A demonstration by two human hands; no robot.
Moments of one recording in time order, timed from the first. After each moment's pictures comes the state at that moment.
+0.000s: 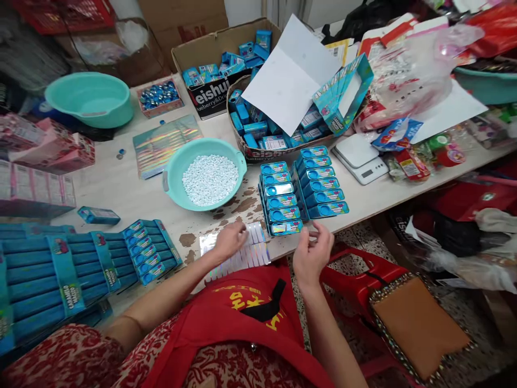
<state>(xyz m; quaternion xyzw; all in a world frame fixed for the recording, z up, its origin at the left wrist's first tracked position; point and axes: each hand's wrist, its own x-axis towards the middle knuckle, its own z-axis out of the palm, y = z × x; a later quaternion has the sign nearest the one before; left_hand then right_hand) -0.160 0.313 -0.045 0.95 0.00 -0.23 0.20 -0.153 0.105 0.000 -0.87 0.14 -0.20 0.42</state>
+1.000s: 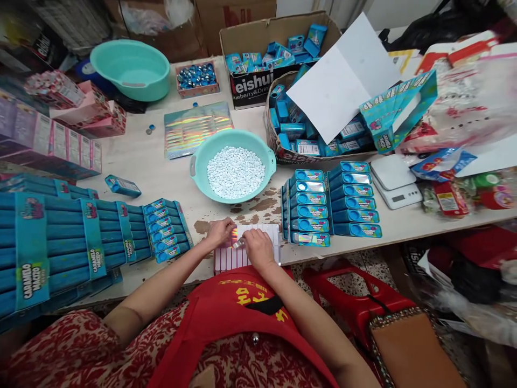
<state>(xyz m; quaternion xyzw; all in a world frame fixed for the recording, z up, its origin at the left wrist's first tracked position) -0.185 0.398 -0.077 0.91 0.21 -0.23 0.27 -0.166 0.225 -0.061 -0.91 -0.35 0.07 0.23</state>
